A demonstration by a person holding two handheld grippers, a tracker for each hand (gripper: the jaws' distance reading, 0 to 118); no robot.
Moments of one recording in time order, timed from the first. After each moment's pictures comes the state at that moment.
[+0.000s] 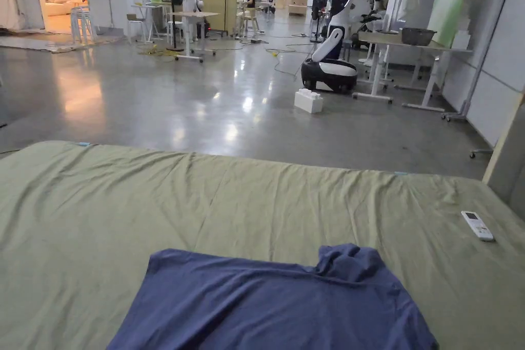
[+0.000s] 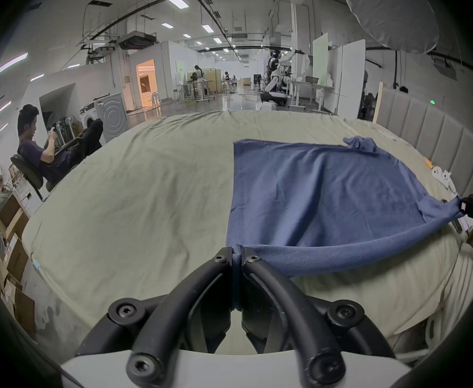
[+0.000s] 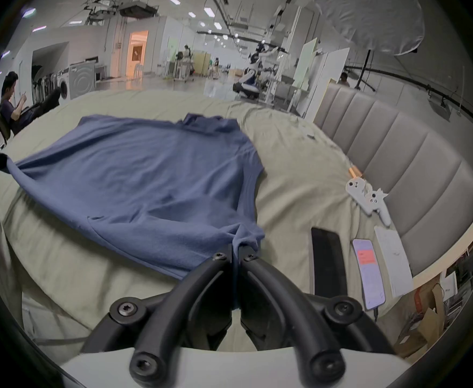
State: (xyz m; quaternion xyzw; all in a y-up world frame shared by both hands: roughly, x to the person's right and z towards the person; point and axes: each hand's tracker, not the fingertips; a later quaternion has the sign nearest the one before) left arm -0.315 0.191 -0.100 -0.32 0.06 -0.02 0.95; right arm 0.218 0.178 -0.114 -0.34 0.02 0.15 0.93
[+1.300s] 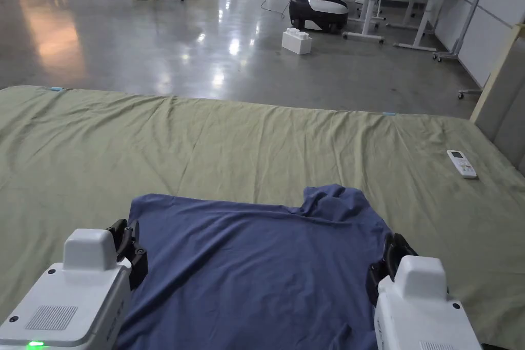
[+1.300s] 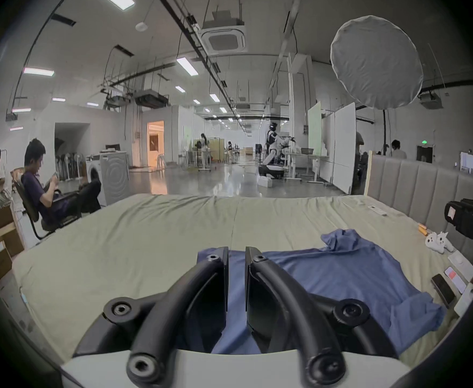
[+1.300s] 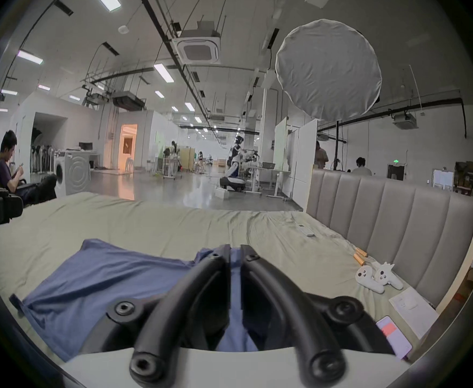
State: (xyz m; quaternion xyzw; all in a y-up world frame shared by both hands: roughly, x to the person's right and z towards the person) left arm -0.205 0.286 -0.147 -0.10 0.07 -0.01 0.99; right arm 0.139 0.274 -0.166 -0.03 -0.01 0.08 1.00
